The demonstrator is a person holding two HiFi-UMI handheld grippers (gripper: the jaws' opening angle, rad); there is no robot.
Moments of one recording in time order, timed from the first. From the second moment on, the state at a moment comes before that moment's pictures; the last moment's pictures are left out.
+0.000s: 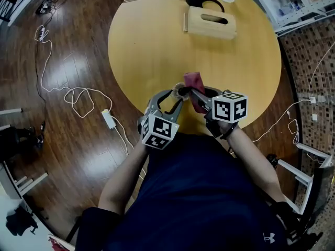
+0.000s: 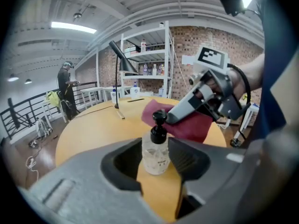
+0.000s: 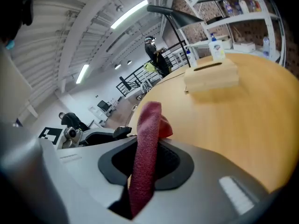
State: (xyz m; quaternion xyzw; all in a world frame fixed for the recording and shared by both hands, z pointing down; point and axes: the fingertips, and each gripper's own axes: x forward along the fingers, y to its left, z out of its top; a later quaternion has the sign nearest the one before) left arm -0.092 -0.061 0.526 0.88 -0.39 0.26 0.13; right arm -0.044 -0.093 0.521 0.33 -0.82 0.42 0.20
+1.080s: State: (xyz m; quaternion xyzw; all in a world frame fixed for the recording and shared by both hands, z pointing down) left arm -0.087 -0.066 0.559 0.89 -0.15 0.44 -0.02; right arm -0.048 -0.062 0.529 0.27 -0.80 0.50 0.19
